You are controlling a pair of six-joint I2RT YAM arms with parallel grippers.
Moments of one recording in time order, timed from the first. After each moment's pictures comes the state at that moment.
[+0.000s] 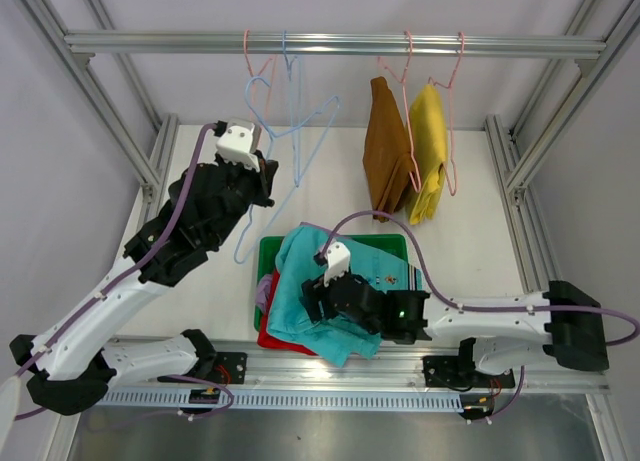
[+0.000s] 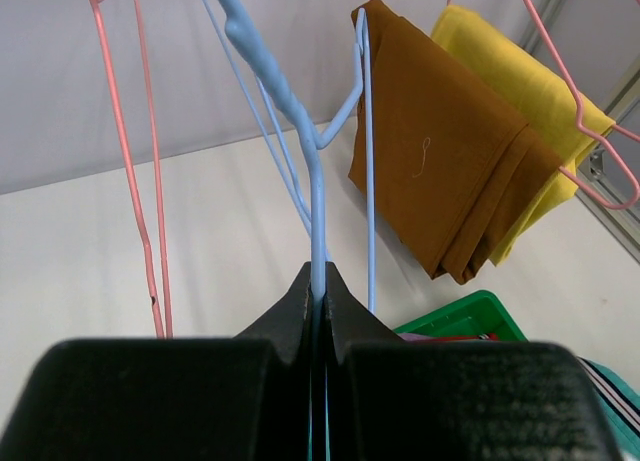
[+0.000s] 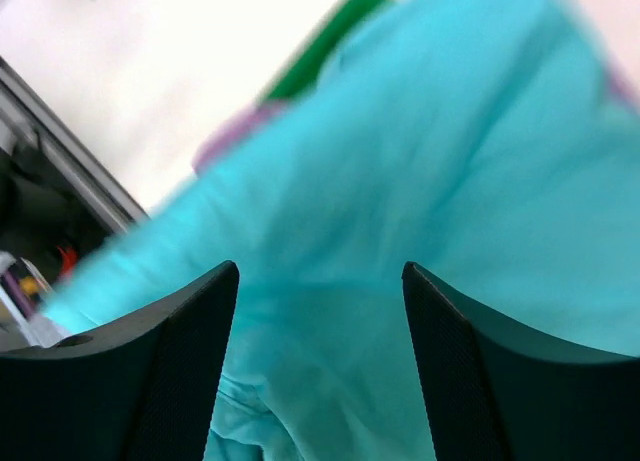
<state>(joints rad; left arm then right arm) -0.83 1.03 1.36 -0.43 -0.44 -0.12 1.38 1.29 0.78 -0.01 0.48 0.50</state>
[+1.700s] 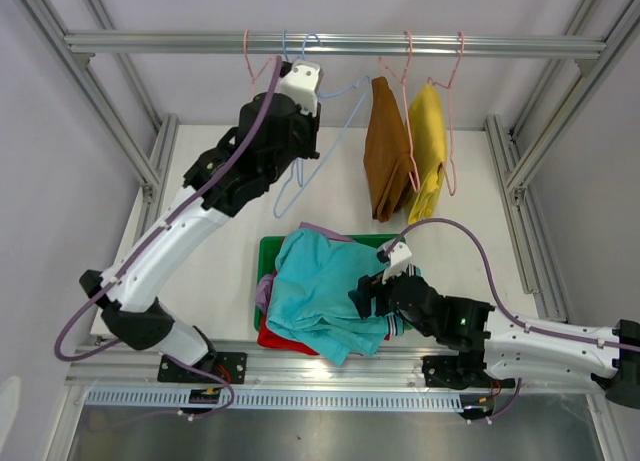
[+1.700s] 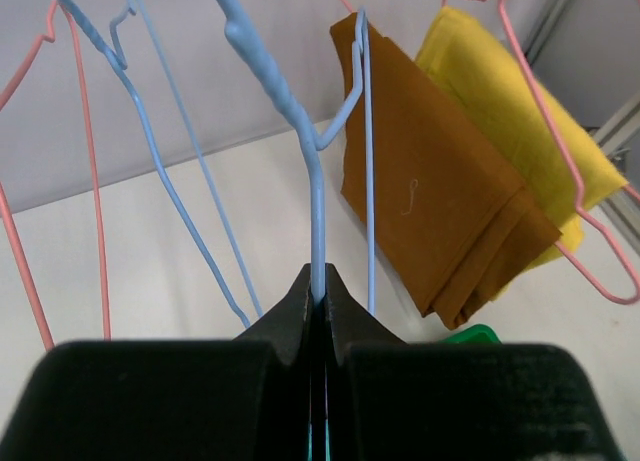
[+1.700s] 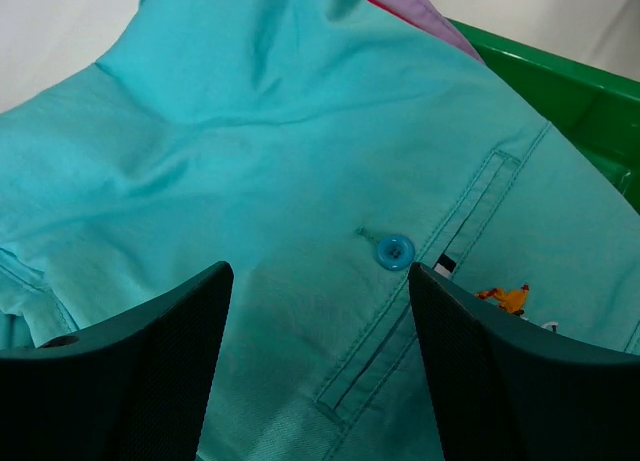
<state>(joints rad) -0.82 1.49 1.90 -0.64 -0.41 -0.11 1.24 0.81 0.51 -0.17 0.47 0.49</state>
